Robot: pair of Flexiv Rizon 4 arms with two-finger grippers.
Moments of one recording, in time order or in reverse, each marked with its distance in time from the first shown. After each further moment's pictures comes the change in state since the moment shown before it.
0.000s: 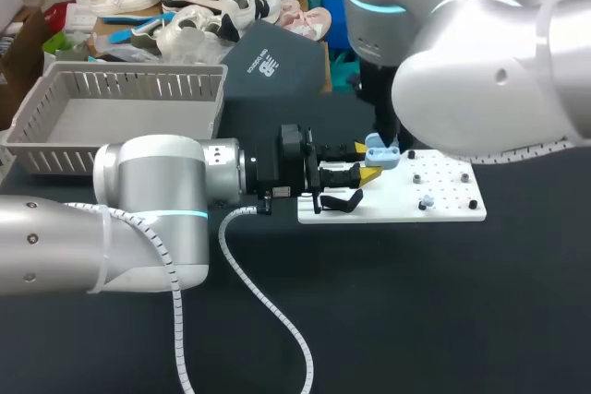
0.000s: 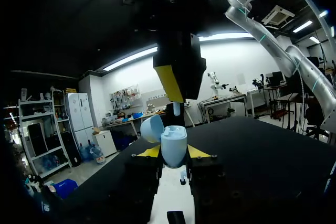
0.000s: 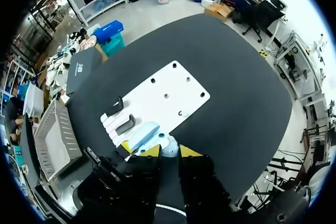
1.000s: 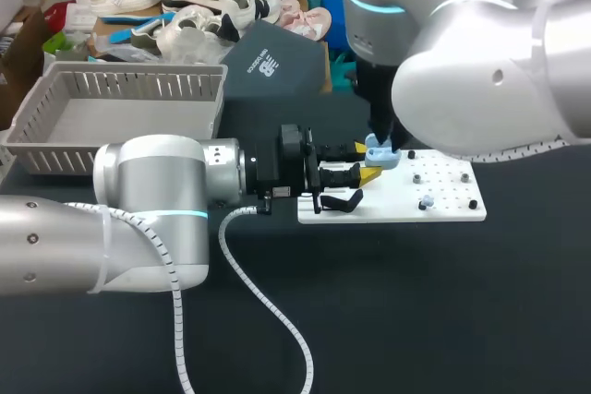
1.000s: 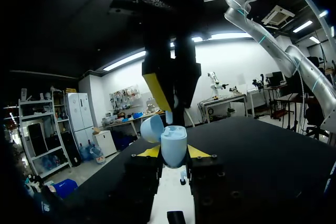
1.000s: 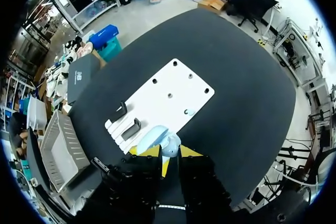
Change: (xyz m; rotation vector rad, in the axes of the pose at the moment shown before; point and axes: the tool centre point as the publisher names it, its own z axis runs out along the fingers) left arm 0.000 0.000 0.000 0.000 0.000 0.000; right arm -0.002 0.012 0.007 -0.025 0.014 0.098
